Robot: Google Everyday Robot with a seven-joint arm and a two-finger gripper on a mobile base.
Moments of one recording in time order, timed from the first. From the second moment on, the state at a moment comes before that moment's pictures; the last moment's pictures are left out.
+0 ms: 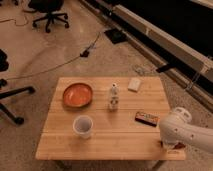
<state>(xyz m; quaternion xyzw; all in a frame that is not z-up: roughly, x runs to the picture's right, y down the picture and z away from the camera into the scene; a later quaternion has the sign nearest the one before) 0.319 0.278 0.764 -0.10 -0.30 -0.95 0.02</state>
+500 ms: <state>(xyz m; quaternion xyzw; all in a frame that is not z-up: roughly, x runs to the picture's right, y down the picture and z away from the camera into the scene) 0.293 0.262 0.749 -0.10 -0.28 -0.96 0.00</state>
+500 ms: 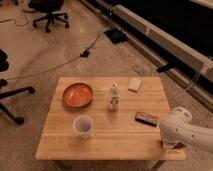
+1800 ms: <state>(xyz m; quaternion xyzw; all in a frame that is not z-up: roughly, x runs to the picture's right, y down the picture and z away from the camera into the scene) 0.193 0.214 0.757 -0.07 -0.25 -0.96 -0.09</state>
